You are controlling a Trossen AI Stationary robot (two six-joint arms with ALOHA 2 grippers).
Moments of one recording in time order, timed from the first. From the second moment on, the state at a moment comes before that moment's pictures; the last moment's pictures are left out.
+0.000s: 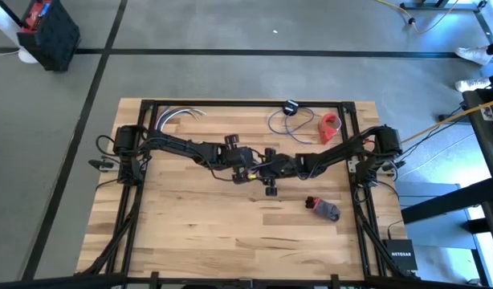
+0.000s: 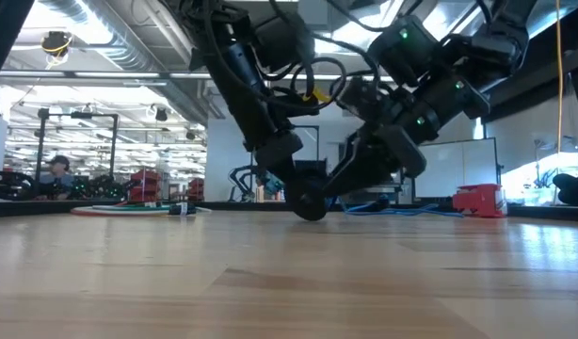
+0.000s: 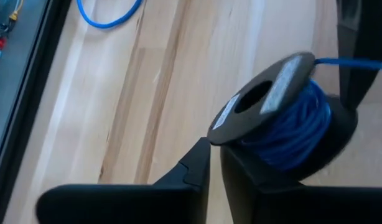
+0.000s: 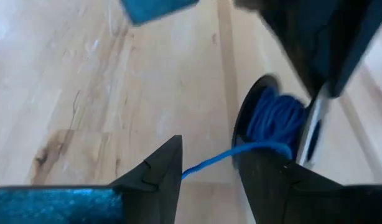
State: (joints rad) left arm 0.04 1.88 1.20 -0.29 -0.47 0.05; right arm 0.01 1.74 0.69 0.43 0.07 -0.14
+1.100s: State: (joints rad) left arm 0.06 1.86 1.20 -0.28 -0.35 0.05; right arm 0.01 1.82 0.69 0.47 0.07 -0.16
